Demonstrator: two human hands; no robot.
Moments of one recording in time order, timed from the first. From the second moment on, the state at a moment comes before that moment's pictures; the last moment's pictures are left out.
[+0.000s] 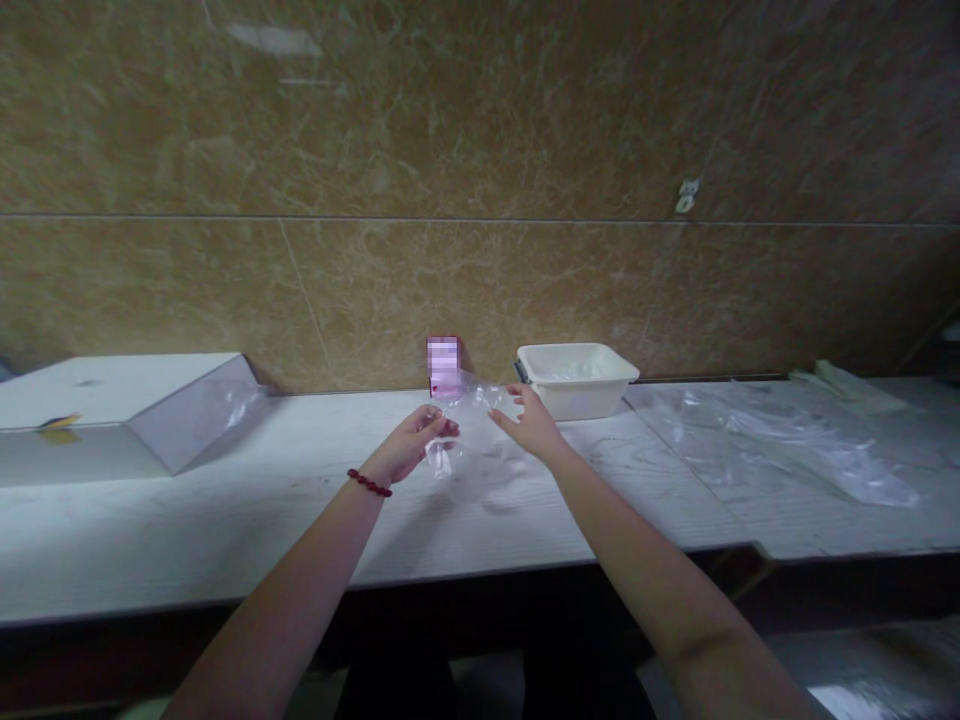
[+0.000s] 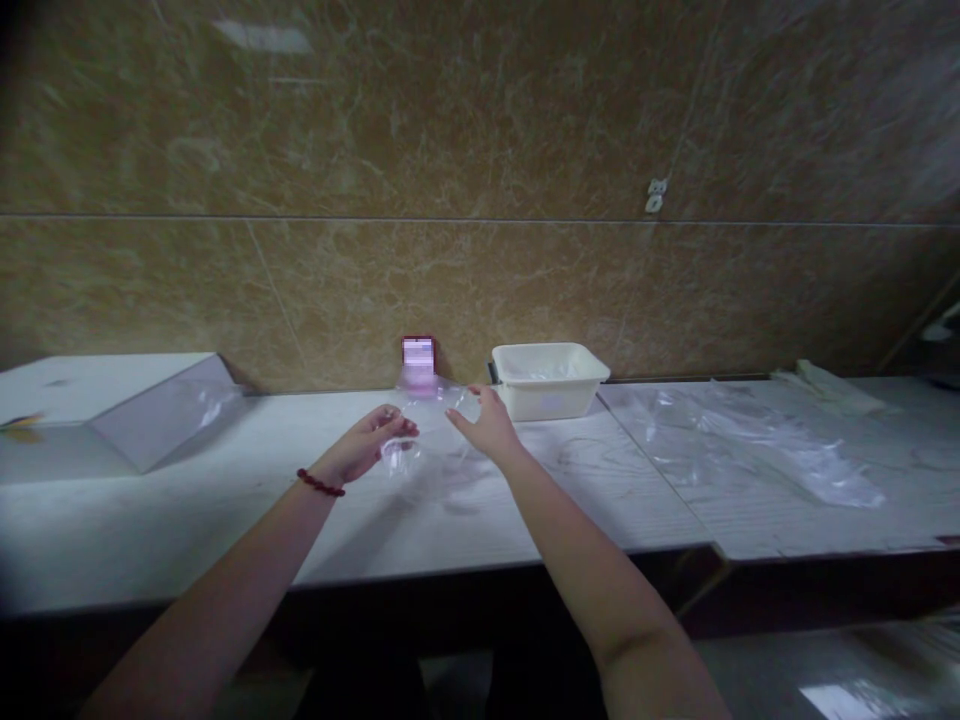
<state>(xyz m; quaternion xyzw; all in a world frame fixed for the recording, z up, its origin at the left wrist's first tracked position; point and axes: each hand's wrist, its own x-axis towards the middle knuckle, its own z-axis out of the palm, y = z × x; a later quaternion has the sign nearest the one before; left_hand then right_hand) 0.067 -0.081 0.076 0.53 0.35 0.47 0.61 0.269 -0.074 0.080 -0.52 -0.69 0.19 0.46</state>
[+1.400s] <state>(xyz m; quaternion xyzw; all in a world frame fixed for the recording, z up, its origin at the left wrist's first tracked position) 0.060 -0.035 0.090 0.57 0.52 0.48 0.42 0.235 0.004 0.091 -0.55 -0.60 0.41 0.42</state>
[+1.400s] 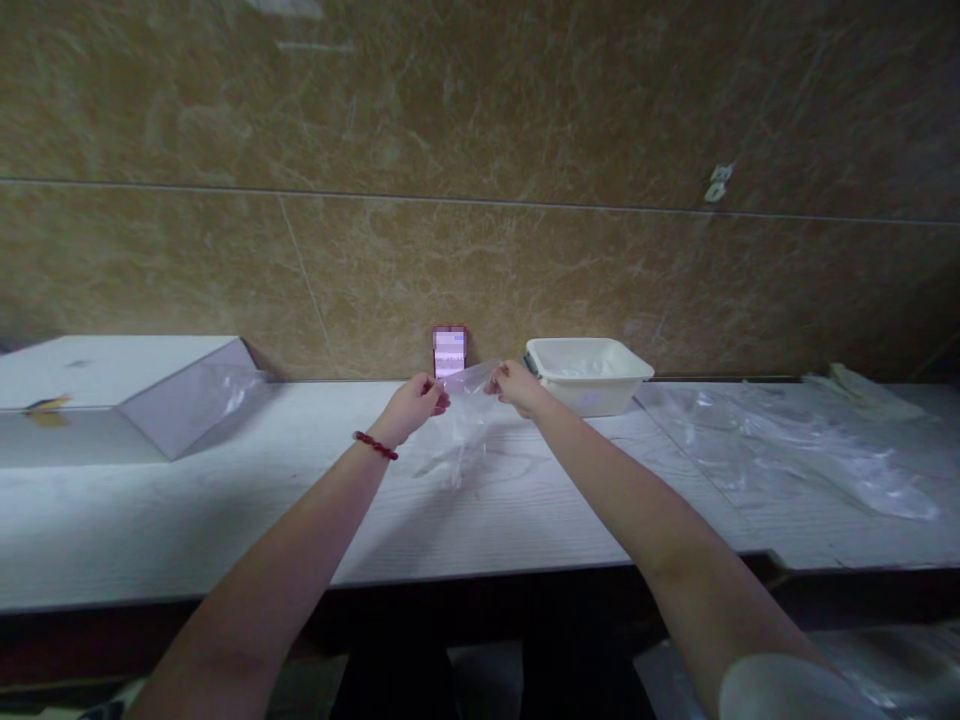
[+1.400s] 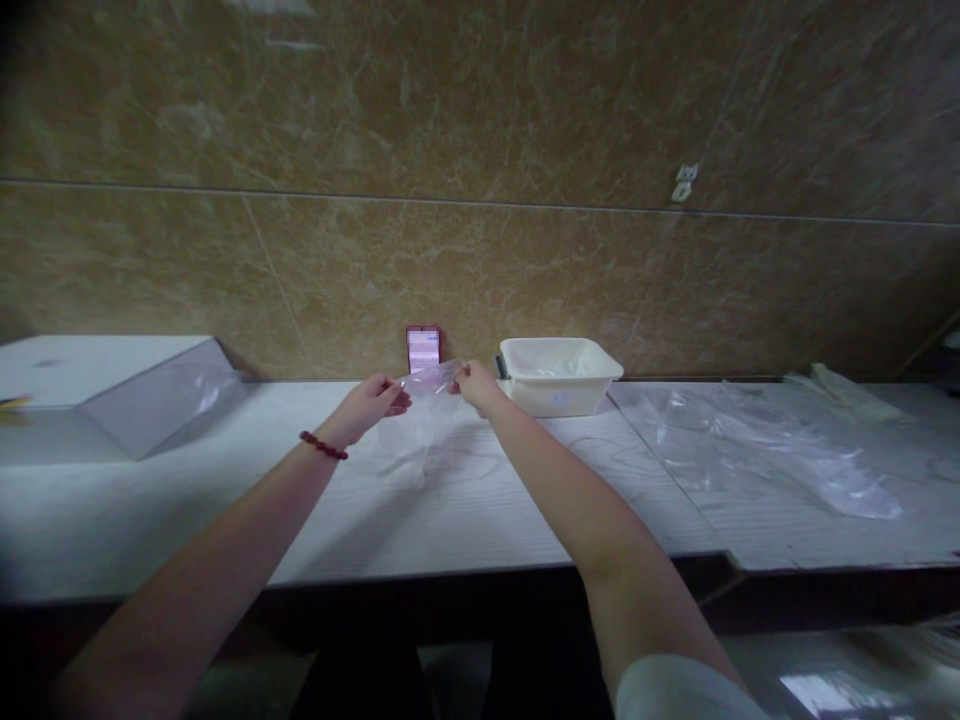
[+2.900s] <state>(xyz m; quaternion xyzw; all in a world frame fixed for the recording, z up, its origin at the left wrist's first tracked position) 0.023 0.003 0.138 0.55 0.43 0.57 0.44 0.227 0.043 0.137 -0.44 -0.70 0.30 0.48</state>
